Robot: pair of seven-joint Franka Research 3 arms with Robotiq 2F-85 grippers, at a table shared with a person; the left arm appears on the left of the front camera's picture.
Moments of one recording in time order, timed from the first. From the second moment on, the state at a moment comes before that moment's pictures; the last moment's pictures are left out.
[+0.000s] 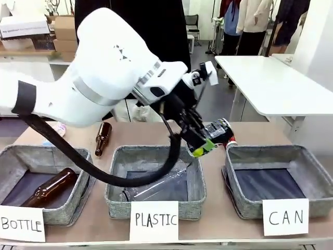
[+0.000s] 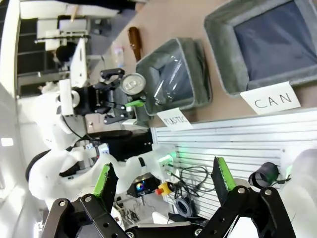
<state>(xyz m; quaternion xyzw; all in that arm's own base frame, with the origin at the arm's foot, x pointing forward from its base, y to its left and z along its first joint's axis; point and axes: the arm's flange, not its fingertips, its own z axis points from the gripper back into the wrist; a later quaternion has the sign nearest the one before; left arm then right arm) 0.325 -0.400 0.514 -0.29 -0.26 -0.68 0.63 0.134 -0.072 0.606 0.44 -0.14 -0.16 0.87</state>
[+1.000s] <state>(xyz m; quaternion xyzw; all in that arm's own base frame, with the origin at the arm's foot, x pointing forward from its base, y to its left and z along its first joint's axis) 0.388 -0.593 0.446 -0.27 -0.28 -0.81 0.43 0.133 -0.073 0.608 0.44 -0.14 -0.15 0.87</state>
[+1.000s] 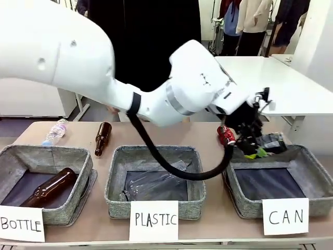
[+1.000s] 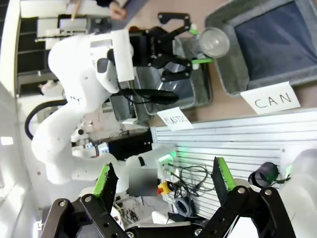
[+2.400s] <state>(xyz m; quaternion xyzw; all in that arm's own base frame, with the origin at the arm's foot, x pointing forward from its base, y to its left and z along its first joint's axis) 0.400 -0.586 0.452 -0.27 -0.22 -0.80 0.48 0.133 -0.073 0.608 0.44 -0.14 -0.15 0.87</state>
